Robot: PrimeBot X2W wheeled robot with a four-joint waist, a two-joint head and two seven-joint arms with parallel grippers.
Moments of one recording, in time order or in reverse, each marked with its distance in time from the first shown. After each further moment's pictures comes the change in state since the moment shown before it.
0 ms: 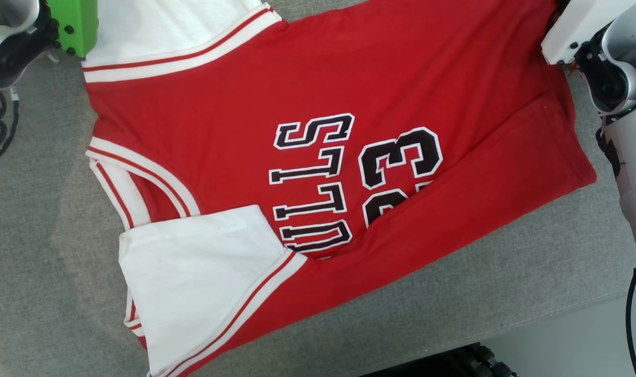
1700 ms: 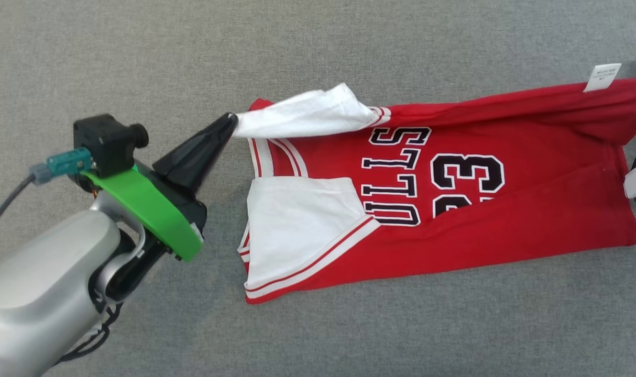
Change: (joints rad) left arm 0.588 0.127 0.095 -0.594 -0.059 0.075 -0.516; right arm 0.490 -0.178 -0.165 -0.115 -0.054 0.000 -0.385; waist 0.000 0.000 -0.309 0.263
